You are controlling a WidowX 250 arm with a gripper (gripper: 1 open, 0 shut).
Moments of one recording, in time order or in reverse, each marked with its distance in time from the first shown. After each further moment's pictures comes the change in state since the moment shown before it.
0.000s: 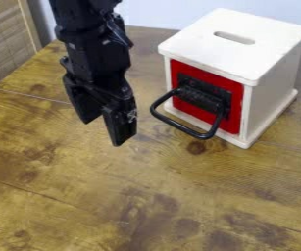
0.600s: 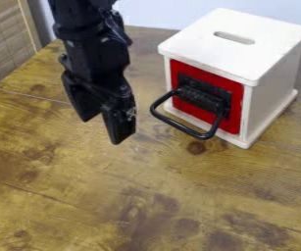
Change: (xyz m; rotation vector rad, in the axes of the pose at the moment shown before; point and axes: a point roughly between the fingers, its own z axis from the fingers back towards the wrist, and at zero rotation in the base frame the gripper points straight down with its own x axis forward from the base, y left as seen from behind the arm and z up) arm 0.000 0.000 0.004 0.005 -0.008 -0.003
